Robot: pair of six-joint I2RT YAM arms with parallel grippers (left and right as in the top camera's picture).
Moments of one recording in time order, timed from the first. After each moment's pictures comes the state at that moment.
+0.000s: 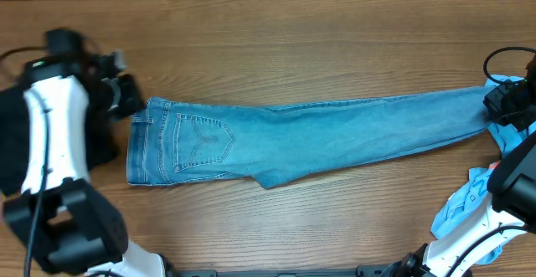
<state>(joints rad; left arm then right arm) 0.27 1.77 1.53 -1.14 0.35 -0.02 -0.58 2.09 1.71 -1.08 0.07 0.41</state>
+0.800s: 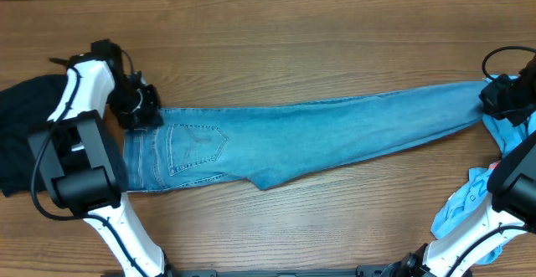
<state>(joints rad) 0.25 2.14 1.59 -1.11 0.27 -0.15 -0.57 2.09 1.71 -1.04 -0.09 0.32</state>
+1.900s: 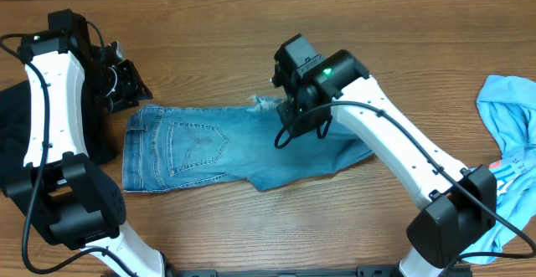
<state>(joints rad) 0.27 1.92 1.76 -1.34 0.35 -0.11 0.61 1.83 1.68 -1.25 -0.08 0.13</state>
